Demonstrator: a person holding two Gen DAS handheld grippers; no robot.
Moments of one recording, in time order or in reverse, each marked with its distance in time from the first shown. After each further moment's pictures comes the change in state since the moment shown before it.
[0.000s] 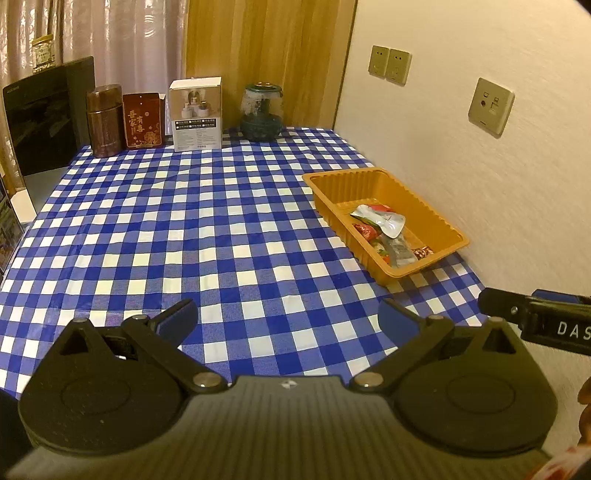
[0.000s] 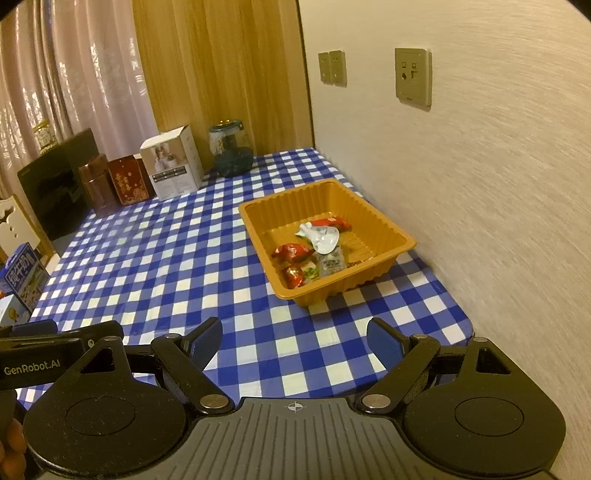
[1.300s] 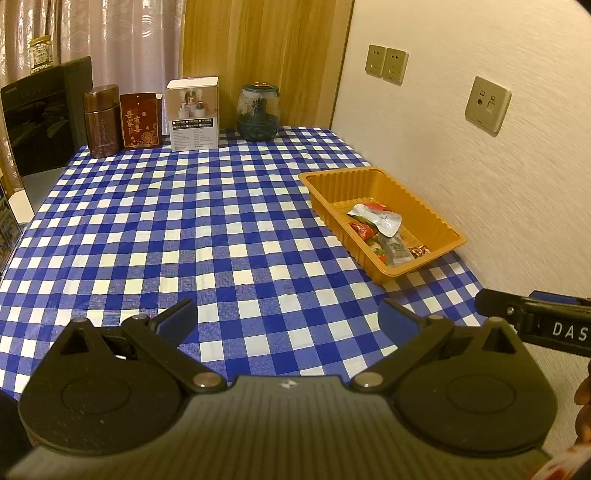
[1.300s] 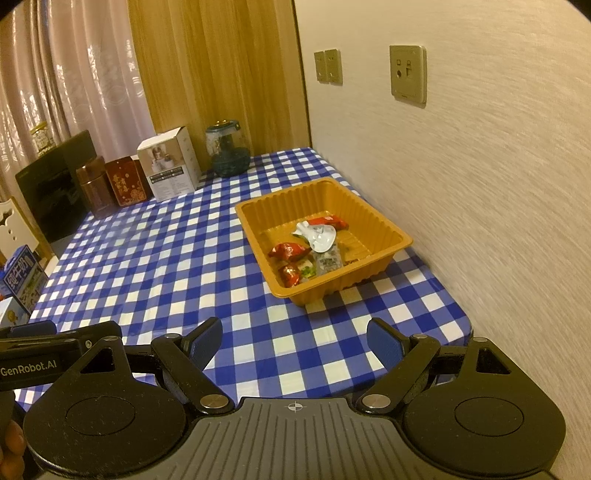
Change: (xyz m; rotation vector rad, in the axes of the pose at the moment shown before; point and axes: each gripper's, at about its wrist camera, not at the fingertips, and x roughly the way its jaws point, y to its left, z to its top) left arm -0.001 0.000 0.000 0.003 -0.002 -0.004; right arm 0.001 -0.003 0.000 0.001 0.000 0.000
